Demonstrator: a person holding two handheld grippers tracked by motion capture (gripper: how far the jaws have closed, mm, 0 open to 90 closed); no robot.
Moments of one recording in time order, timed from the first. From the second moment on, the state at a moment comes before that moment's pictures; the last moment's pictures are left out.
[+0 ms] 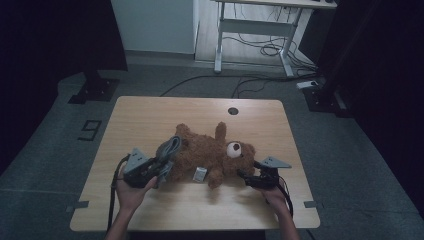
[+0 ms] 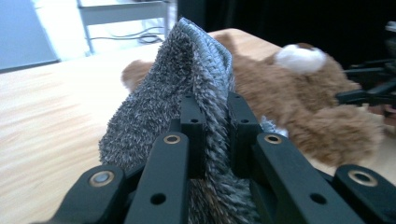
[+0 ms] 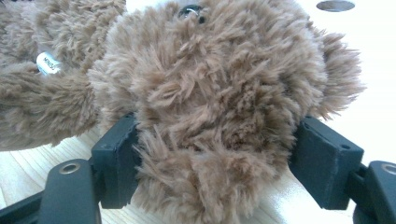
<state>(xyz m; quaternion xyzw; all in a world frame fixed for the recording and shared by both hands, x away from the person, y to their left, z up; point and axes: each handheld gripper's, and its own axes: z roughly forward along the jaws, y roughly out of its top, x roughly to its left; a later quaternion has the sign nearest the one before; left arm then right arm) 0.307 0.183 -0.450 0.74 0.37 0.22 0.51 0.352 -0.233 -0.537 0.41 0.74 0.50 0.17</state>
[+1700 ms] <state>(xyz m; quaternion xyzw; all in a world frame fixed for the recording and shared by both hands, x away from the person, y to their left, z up) 0.320 0.191 -0.499 0.77 0.43 0.22 0.42 0.356 -0.241 -0.540 0.37 0.76 0.51 0.14</state>
